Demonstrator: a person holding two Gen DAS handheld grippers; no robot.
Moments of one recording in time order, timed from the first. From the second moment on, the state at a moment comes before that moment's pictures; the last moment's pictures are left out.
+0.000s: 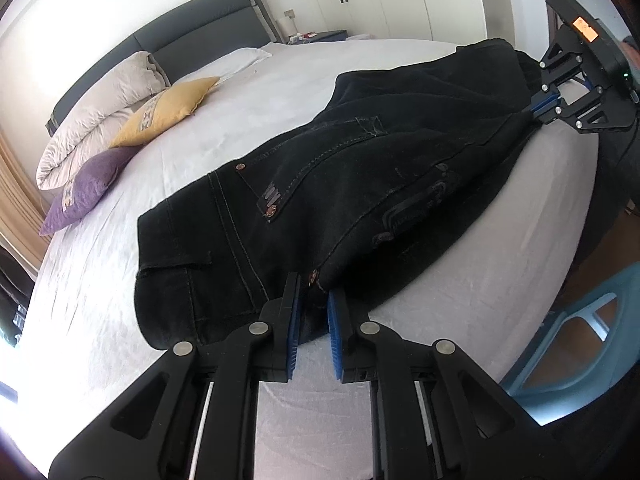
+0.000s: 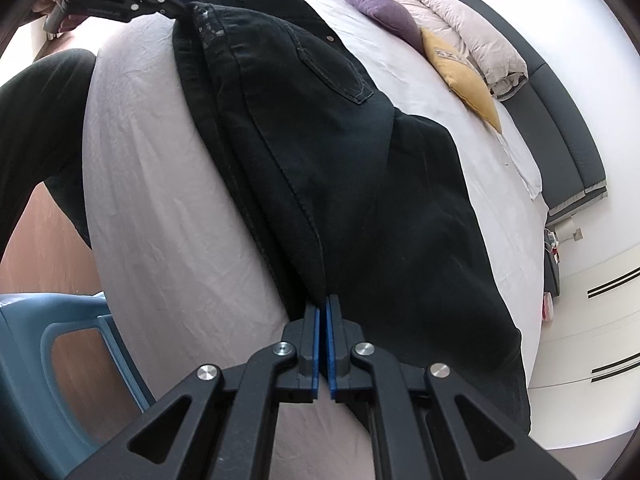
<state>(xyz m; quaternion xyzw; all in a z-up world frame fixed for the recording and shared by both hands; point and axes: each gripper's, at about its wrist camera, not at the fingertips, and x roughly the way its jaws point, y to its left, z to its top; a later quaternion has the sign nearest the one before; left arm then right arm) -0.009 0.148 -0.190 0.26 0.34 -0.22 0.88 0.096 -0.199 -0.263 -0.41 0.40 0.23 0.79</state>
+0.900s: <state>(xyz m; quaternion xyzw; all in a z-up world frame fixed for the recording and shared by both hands) 0.027 0.112 -0.196 0.28 0.37 -0.17 0.87 0.110 -0.520 -0.220 0.34 0.38 0.04 0.86</state>
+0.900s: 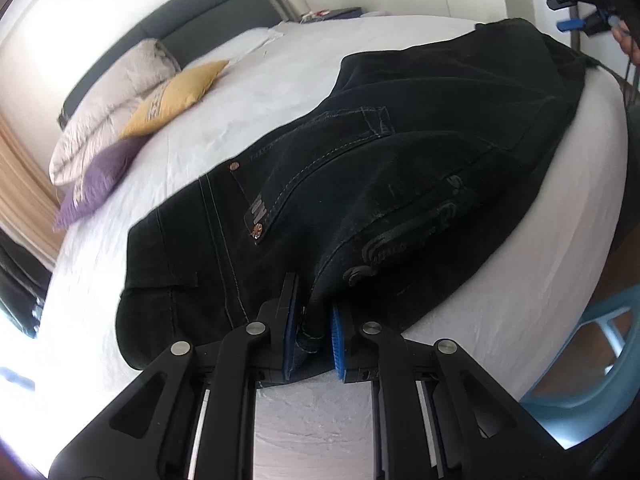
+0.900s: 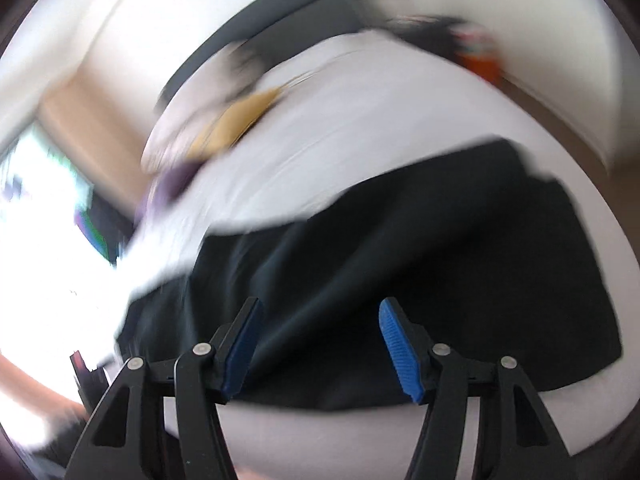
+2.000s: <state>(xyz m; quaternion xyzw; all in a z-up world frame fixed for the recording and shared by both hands) 0.053 0.104 -0.208 0.28 0.40 -0.16 0.86 0.160 -0.574 -0.183 0.42 0.34 0.03 0.84</state>
